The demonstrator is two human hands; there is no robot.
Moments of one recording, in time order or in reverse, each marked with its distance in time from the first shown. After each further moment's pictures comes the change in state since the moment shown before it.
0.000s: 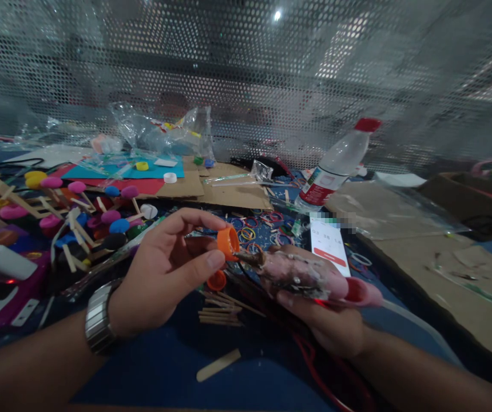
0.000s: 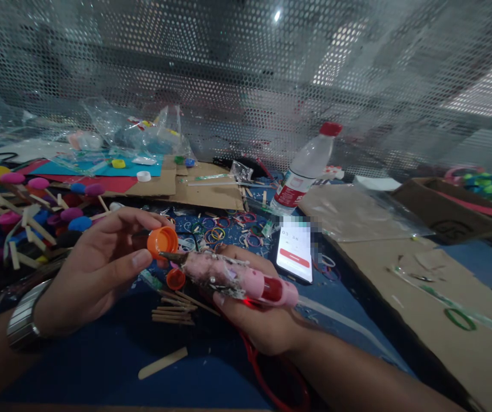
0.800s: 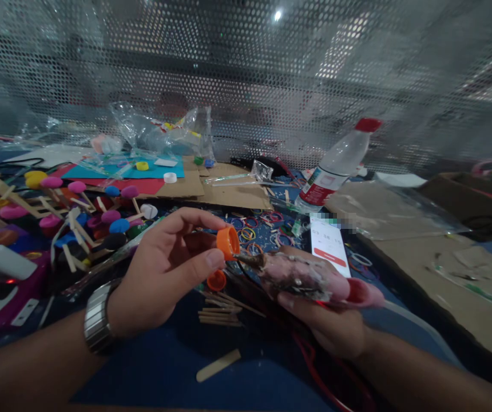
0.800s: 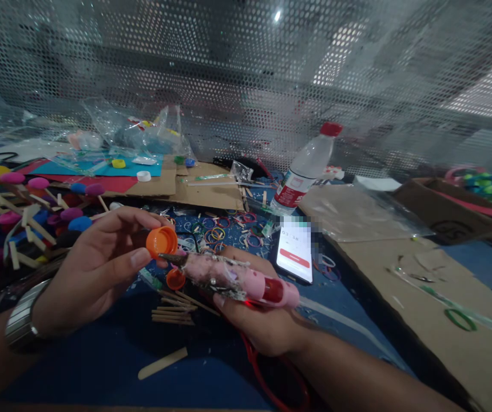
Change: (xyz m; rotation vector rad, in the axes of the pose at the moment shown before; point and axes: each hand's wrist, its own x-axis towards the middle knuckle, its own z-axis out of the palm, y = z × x) left_hand 0.001 -0.001 -0.001 -0.040 -0.011 -0.002; right_hand 0.001 -0.003 0.002 0.019 -0.007 -0.033
